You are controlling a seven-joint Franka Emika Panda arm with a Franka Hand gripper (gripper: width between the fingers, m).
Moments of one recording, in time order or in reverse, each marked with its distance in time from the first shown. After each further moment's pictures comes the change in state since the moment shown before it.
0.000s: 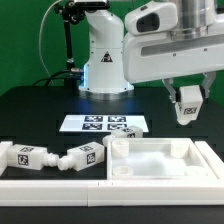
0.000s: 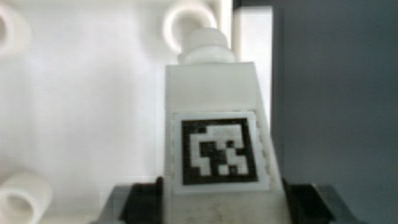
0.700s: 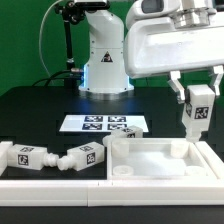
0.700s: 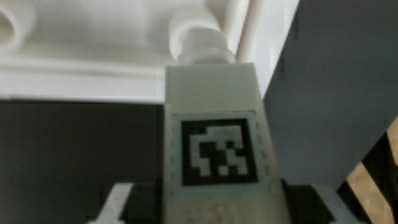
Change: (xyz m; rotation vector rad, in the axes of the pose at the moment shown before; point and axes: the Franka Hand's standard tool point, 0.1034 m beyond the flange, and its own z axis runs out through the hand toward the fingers) arm 0.051 -0.004 -0.013 -0.048 0.485 -0.190
